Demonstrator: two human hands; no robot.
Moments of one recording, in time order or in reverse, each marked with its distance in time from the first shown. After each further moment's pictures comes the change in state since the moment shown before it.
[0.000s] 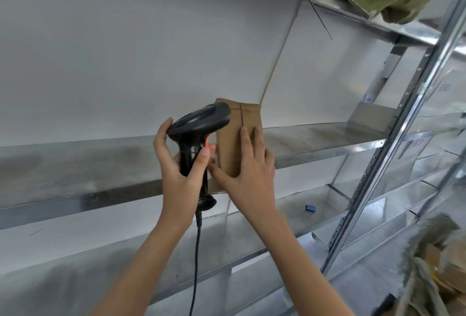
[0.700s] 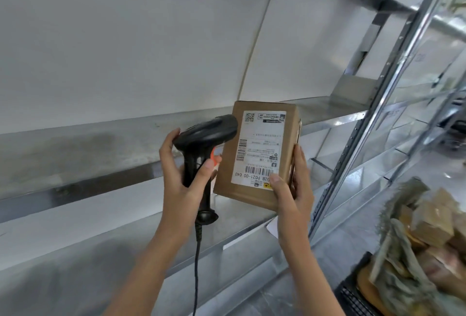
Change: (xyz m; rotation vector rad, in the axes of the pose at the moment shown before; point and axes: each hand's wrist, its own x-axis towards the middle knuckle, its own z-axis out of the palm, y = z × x) left_hand -0.034 -0.030 0.001 0.036 -0.174 -0.181; right_hand -0.074 0.080 -0.012 0.731 0.339 0.244
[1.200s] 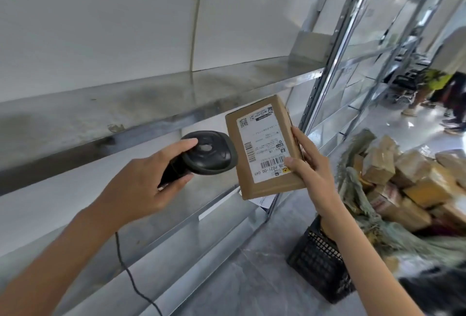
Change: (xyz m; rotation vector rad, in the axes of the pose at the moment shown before) left_hand 0.016 -0.049 -0.034 0.762 -0.617 0.531; right_hand 0.019 0.022 -0.121 -0.280 -0.150 0.178
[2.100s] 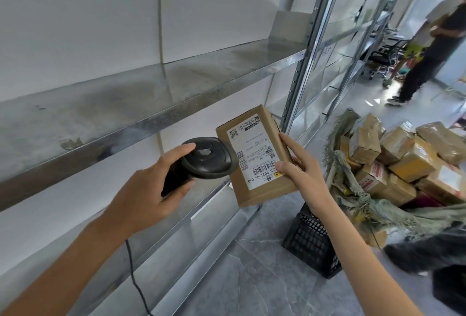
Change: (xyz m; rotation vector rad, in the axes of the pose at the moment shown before) left_hand 0.017 -0.021 0.047 -0.238 -0.105 -0.089; right_hand 0.008 0.039 -0.003 0.026 0.005 0.139
